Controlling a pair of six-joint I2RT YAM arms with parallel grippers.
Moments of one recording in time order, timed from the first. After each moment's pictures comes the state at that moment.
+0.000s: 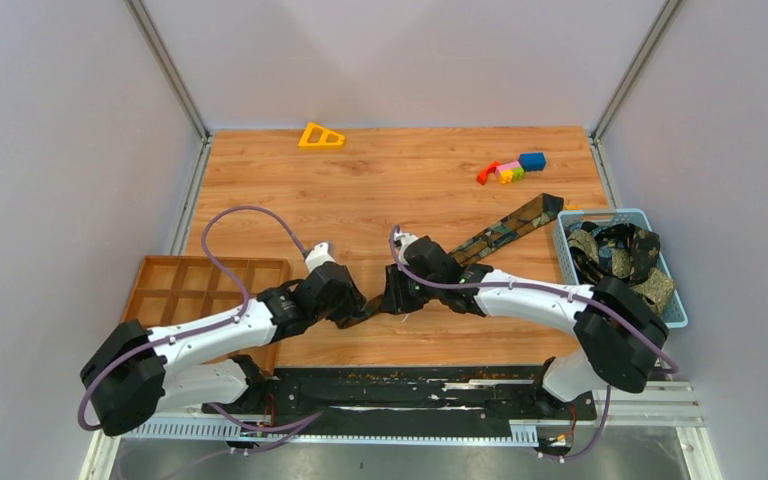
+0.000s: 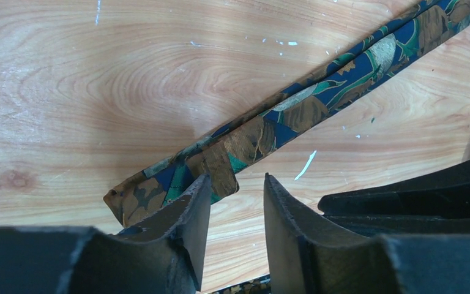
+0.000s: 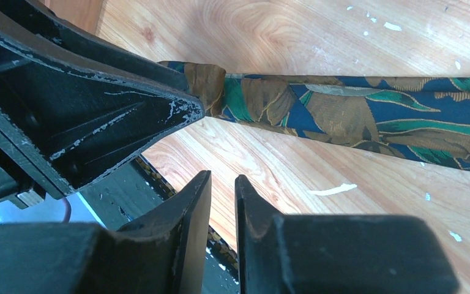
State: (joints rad) left arm -0.89 1.11 0.52 -0.22 -0.26 -1.09; right arm 0.93 1.47 0.81 -0.10 -0.21 0.62
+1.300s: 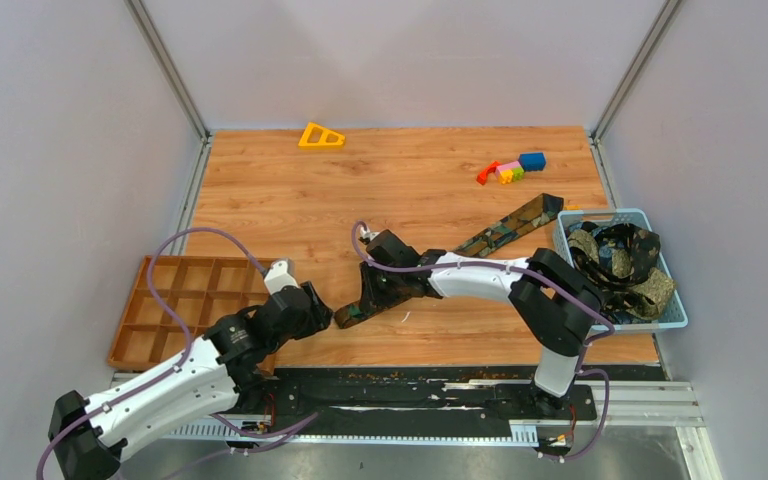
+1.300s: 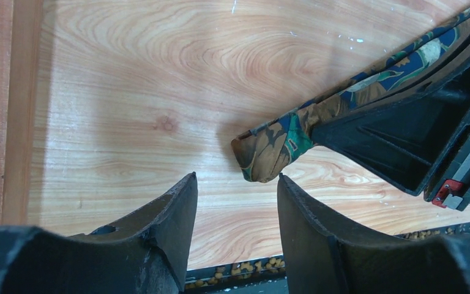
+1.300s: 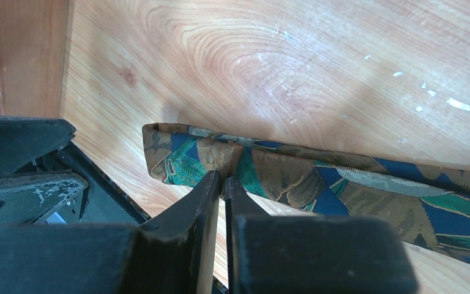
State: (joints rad) left arm -0.88 0.62 0.39 -0.57 -0.38 -1.06; right arm 0.96 1.80 1.08 -0.17 -0.20 0.65
